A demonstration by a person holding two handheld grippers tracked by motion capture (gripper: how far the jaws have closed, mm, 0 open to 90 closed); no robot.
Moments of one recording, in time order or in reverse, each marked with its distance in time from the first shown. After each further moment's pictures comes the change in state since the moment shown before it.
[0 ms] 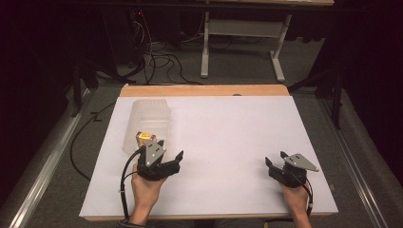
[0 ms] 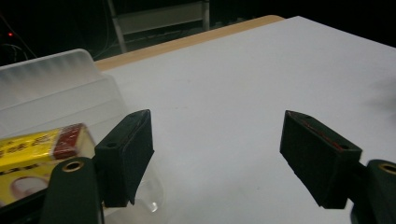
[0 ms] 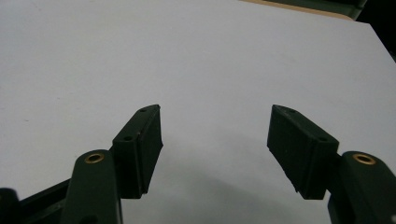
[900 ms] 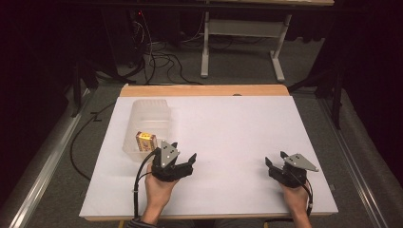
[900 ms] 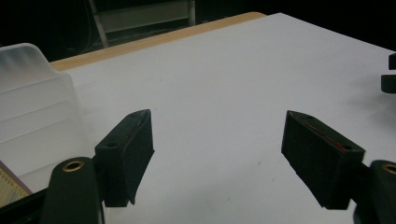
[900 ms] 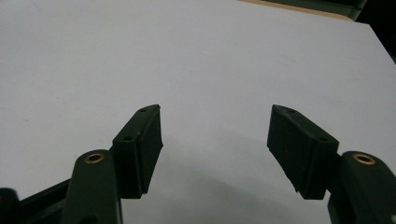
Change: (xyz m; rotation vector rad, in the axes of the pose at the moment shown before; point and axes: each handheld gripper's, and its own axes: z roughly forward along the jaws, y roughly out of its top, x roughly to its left) left arm -0.025 -0.005 0.025 0.001 -0.054 -0.003; right arm 0.000 0.000 0.000 0.003 -0.003 -0.001
